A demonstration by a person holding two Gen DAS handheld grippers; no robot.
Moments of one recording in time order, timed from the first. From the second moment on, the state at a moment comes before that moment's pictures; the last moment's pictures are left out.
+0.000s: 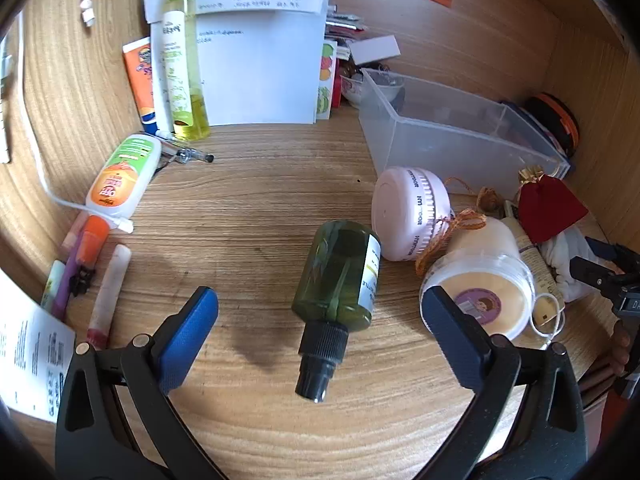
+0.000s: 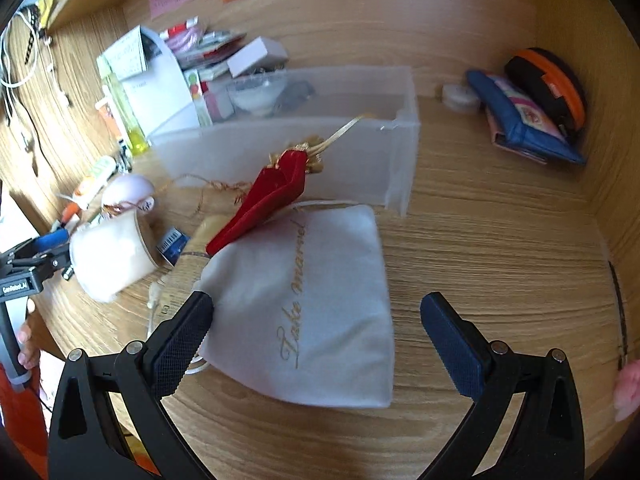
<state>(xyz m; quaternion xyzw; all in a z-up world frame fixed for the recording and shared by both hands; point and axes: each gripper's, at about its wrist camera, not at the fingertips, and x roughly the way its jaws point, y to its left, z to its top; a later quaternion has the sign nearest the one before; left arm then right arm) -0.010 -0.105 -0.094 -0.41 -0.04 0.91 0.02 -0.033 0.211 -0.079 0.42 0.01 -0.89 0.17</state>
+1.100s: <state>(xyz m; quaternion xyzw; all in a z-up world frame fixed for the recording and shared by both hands) -0.041 -0.098 -0.096 -0.44 -0.04 0.90 0.06 -0.037 0.210 -0.085 0.41 -0.01 -0.88 0.24</state>
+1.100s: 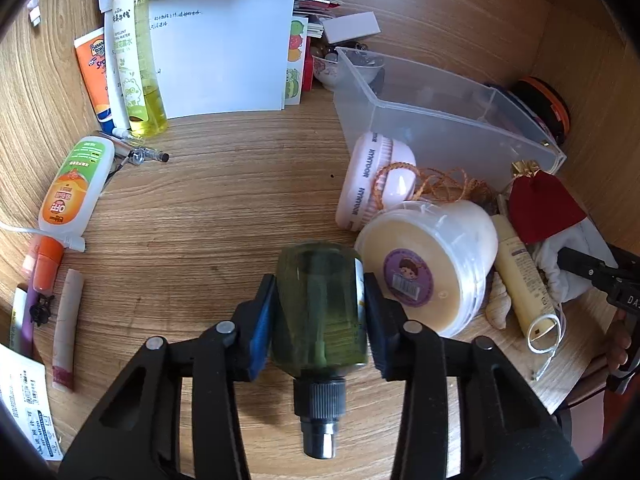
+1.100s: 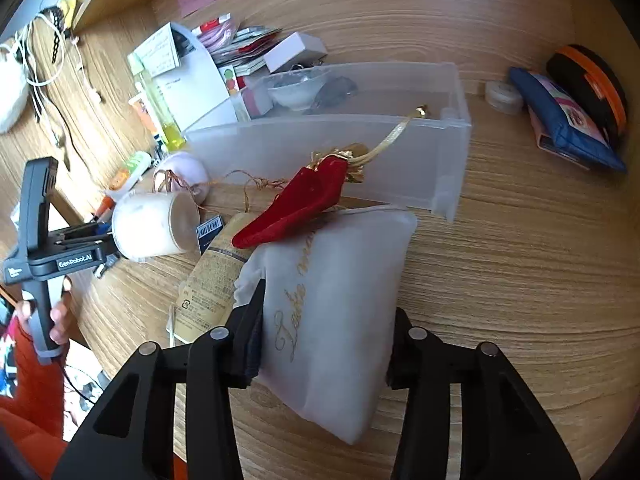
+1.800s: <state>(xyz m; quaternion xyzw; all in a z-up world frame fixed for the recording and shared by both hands) -0.018 -0.105 -0.061 -0.39 -0.06 0.92 0.05 -0.017 0.264 -0.034 0.35 -0.07 -0.91 0.22</state>
